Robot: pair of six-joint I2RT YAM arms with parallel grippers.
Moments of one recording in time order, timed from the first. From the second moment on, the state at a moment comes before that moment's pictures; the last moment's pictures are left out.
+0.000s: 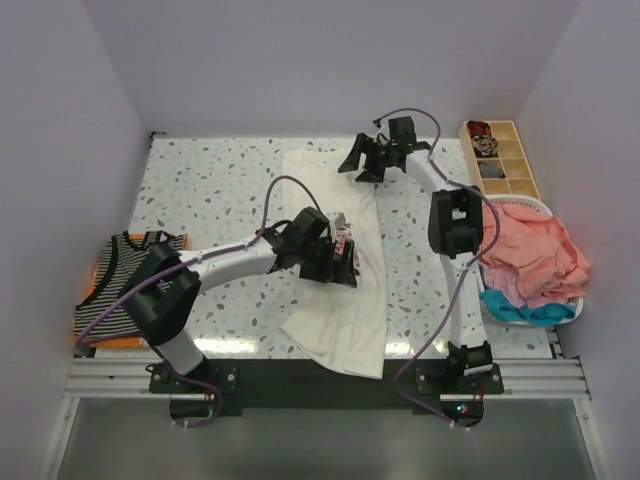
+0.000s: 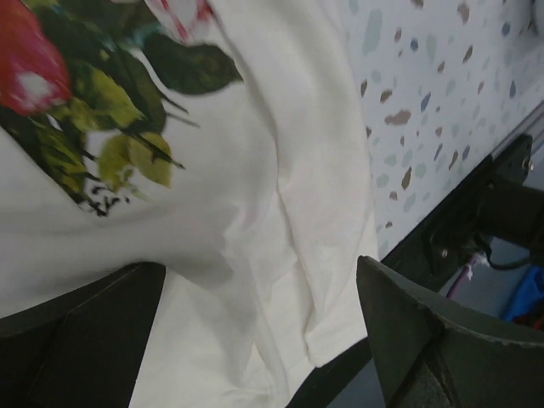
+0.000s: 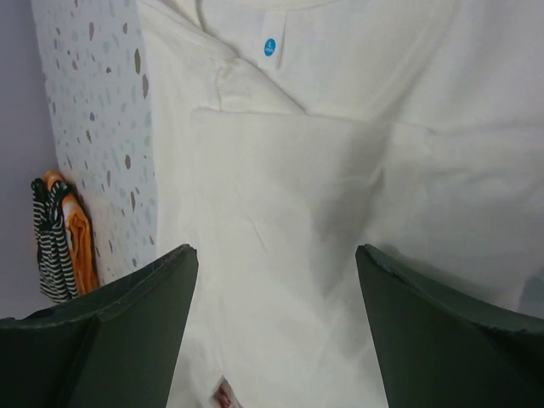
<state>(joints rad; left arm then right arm) -0.82 1.67 0.98 -0.24 0.35 -0.64 0.21 2.58 2.25 -0.46 -0.63 0.51</state>
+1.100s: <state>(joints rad) -0.41 2.59 2.19 -0.22 0.49 -0.33 0.35 1.35 0.76 -0.50 -0.44 0.43</state>
